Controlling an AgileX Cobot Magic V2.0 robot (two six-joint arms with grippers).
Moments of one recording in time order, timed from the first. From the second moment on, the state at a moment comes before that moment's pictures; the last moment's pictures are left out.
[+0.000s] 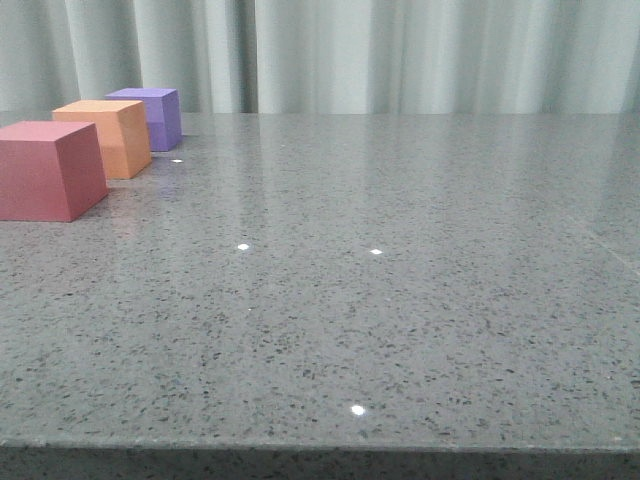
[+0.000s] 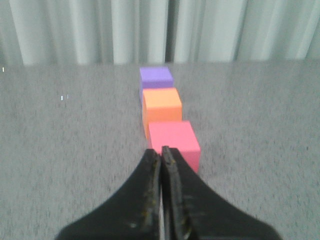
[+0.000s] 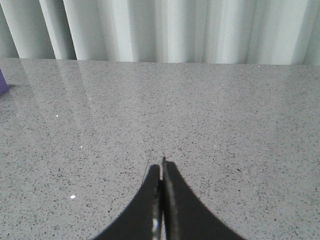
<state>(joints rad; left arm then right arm) -0.27 0.34 -0.45 0.13 0.35 -0.22 0.17 0.58 -0.39 -0.17 0.06 0.23</state>
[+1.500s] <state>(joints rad) -0.13 0.00 0.00 0.13 0.04 -0.22 0.17 0.58 -0.39 -0.17 0.06 0.23</state>
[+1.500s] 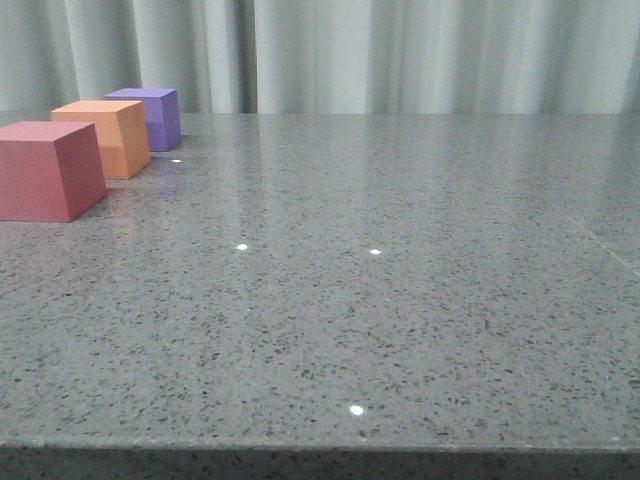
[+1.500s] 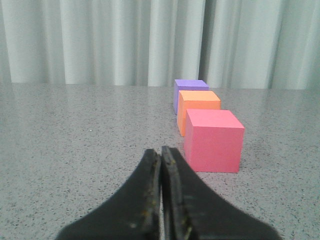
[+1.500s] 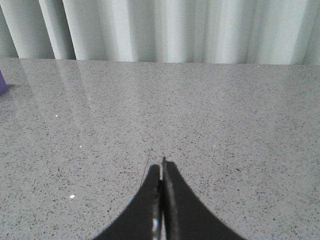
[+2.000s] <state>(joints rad) -0.13 0.00 0.00 0.13 0.04 -0.22 0.17 0.56 -0.39 -0.17 0.06 0.23</state>
